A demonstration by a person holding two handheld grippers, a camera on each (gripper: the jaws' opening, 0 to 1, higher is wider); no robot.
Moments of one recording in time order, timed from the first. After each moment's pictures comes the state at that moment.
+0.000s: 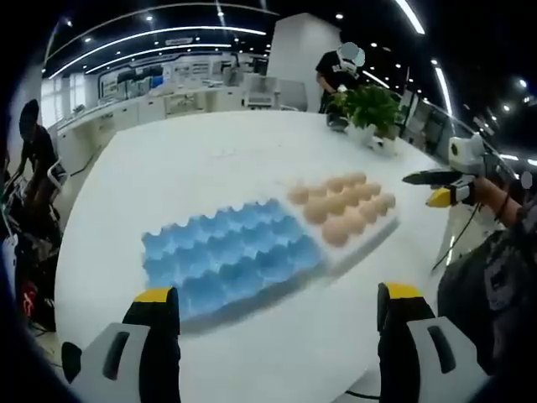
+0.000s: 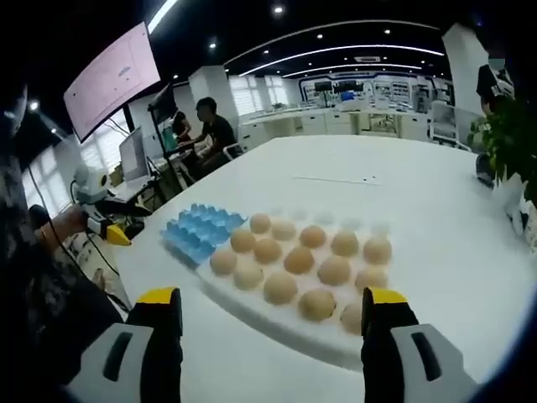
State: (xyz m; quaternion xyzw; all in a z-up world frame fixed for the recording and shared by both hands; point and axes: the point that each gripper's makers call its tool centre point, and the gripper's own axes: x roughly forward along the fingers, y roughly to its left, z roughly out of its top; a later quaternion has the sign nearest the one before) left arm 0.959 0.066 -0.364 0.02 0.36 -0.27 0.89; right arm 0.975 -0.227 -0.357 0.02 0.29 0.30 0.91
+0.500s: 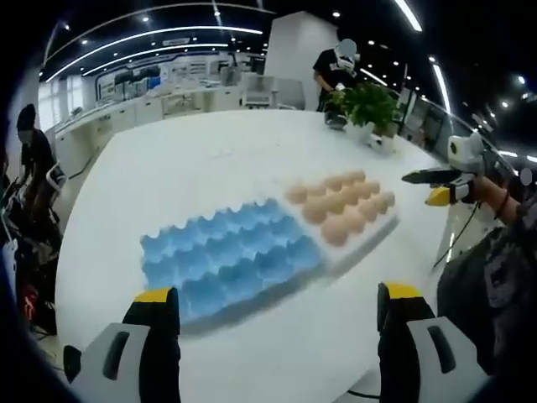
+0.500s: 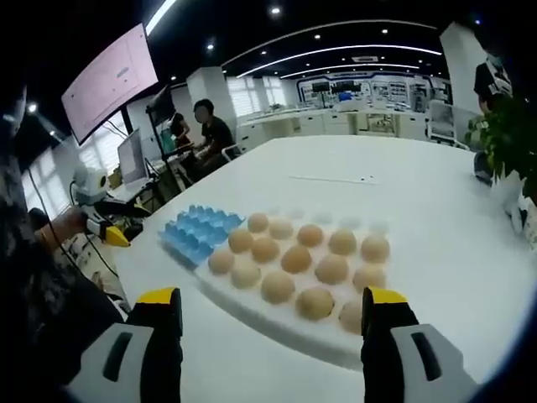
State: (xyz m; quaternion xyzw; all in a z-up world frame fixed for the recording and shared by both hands) left arm 0.960 0.064 -0.364 0.02 0.36 -0.28 0.89; right arm 0.977 -0.232 -0.359 0.02 0.29 0.30 0.91
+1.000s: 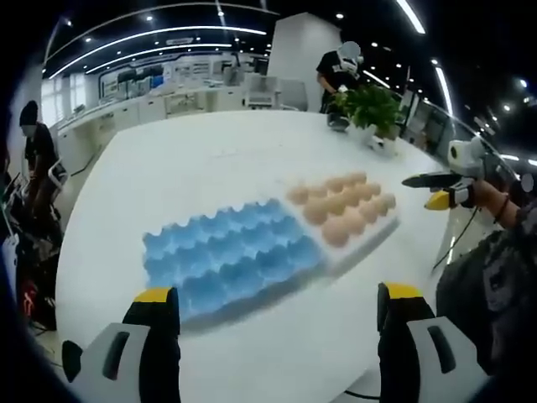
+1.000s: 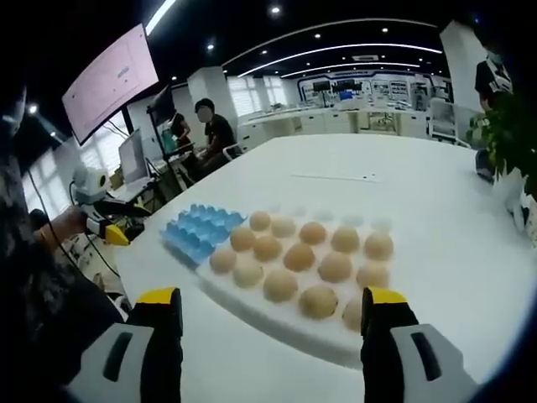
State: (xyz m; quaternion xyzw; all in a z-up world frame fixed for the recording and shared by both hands) left arm 0.957 0.068 -0.363 0.02 0.36 -0.27 0.89; right arm 0.977 -0.229 -0.362 0.03 0.29 0.30 0.91
